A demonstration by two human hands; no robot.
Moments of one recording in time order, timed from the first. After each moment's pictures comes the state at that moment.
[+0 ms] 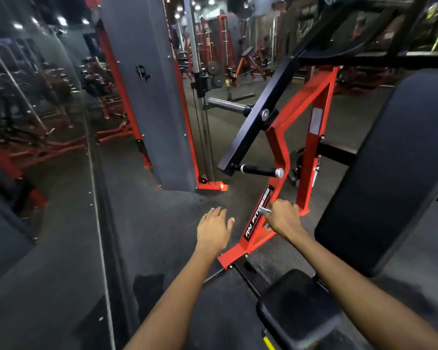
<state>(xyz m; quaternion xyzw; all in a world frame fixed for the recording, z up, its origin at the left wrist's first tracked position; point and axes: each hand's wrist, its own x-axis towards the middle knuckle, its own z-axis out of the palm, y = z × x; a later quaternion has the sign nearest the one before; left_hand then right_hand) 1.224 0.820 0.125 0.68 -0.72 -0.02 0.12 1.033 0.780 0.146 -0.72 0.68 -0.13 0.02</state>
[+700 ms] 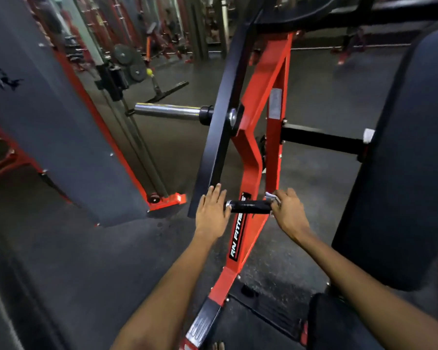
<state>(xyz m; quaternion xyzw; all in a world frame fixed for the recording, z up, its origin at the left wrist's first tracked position) 1.249 0.400 0.080 0.52 -0.85 -0.02 0.11 1.055 0.476 0.093 -0.55 0.77 -0.32 0.10</state>
